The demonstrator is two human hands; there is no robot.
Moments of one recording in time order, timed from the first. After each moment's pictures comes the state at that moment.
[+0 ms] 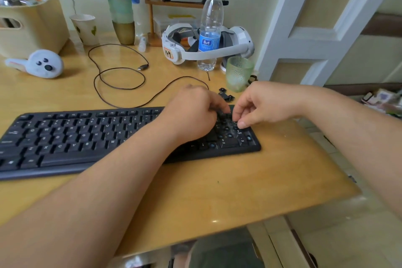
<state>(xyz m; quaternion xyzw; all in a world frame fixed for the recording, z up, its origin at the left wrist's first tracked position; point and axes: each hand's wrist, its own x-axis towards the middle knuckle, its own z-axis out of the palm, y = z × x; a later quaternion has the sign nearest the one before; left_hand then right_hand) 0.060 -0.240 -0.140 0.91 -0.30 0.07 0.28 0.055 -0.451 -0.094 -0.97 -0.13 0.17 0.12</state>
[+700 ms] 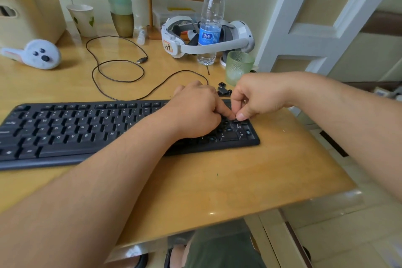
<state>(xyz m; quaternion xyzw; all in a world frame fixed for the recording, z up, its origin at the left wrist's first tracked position) 0.056 -0.242 -0.136 0.92 -0.34 0.00 0.20 0.060 -0.432 -0.086 -0.97 -0.09 0.19 0.08</state>
